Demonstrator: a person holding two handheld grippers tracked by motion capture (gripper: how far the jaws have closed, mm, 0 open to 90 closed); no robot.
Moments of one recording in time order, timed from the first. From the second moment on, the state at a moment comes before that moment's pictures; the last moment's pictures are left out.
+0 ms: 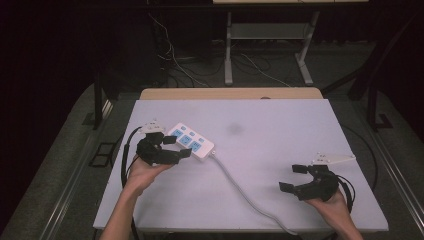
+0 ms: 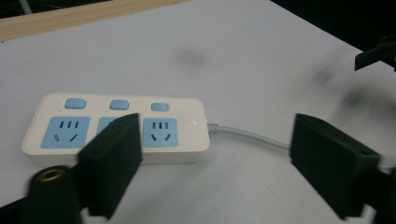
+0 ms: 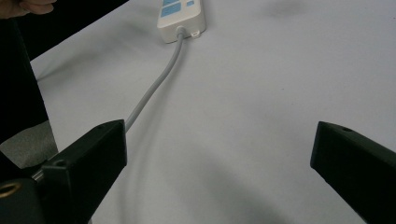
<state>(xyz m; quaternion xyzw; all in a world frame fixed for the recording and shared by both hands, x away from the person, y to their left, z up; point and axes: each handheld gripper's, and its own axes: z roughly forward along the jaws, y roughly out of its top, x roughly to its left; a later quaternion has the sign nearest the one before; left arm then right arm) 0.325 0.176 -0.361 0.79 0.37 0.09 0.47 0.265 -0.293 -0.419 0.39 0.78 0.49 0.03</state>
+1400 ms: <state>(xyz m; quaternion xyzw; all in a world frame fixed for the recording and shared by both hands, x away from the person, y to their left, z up) 0.259 0.184 -0.414 0.77 0.37 0.09 0.51 0.264 -0.290 -0.419 0.38 0.79 0.48 0.03</state>
